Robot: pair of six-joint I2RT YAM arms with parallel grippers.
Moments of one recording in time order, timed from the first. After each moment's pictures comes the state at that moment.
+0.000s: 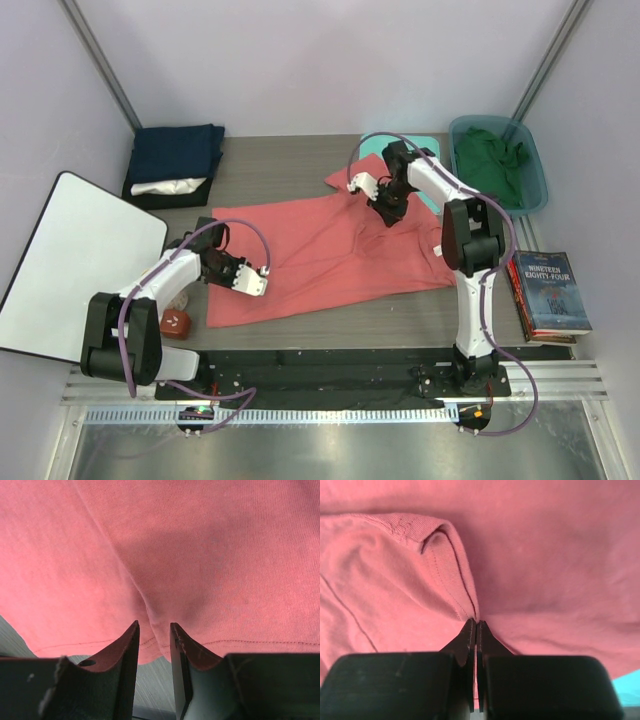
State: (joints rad) left arm -0.16 1.36 0.73 -0.64 0.23 1.73; right arm 0.27 2.21 1.83 -1.04 -0.30 -0.96
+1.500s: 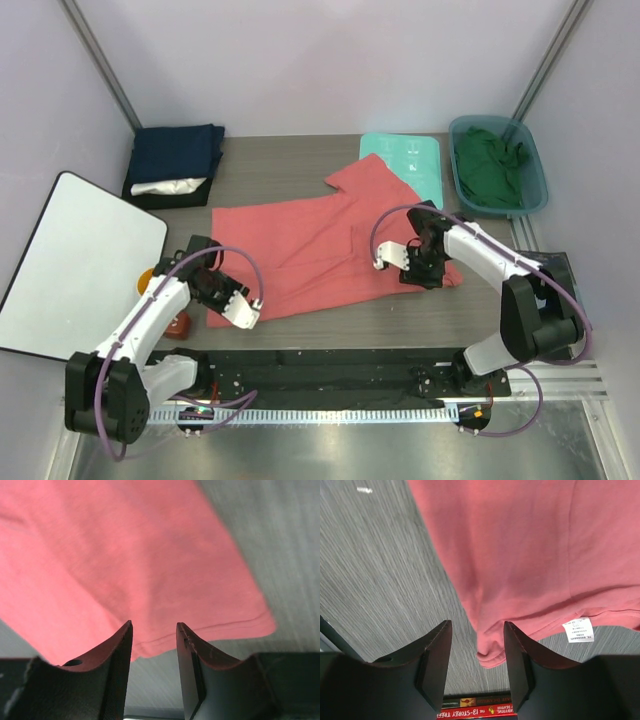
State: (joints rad) left arm -0.20 1.08 0.68 -0.91 0.31 1.90; right arm 0.32 1.50 0.97 -0.92 -0.10 -1.16
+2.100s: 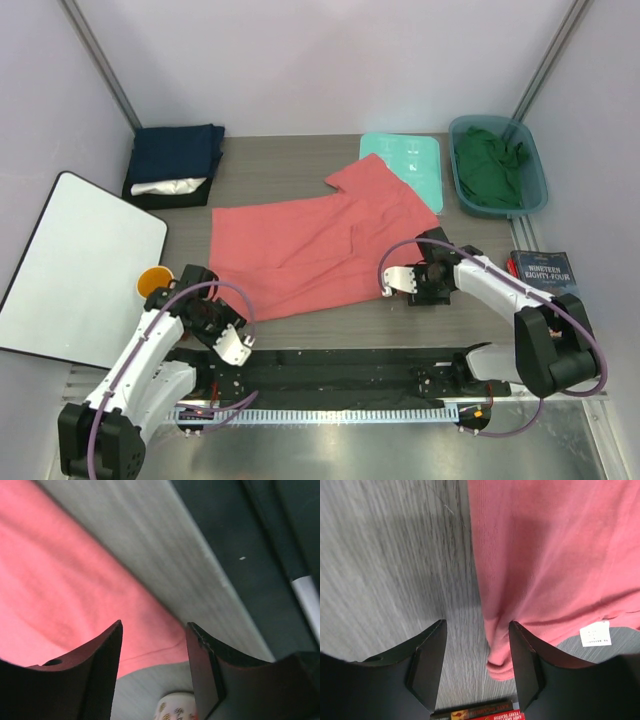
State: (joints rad) left arm -0.20 0.82 0.51 -1.10 0.35 2.02; right arm 0.32 1.29 0.67 -0.70 -0.04 -1.30
